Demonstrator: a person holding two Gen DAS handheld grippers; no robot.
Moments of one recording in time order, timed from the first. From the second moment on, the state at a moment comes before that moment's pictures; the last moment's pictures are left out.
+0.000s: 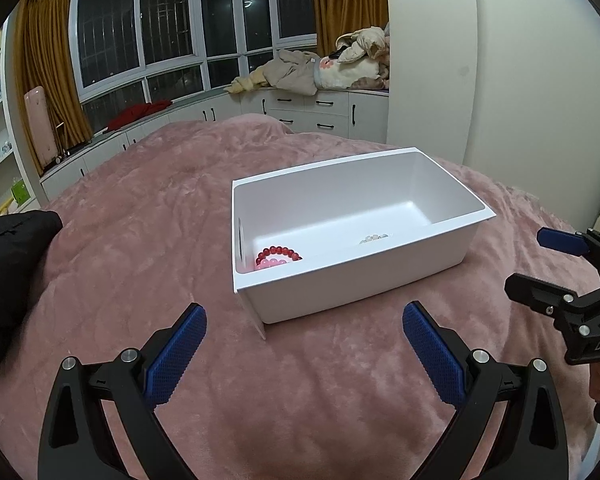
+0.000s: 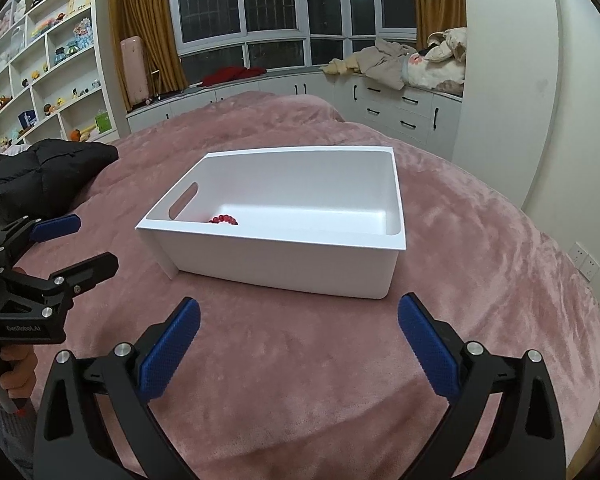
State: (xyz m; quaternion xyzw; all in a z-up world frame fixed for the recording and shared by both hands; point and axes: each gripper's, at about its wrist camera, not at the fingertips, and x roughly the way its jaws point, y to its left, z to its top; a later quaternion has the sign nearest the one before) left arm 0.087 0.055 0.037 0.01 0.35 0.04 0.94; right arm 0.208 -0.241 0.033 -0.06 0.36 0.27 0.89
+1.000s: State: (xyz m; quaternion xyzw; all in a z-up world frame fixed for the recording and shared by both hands) left arm 0.090 0.057 0.034 0.02 0.36 0.03 0.93; right arm 0.208 -0.231 0.021 -0.07 0.36 0.27 0.89
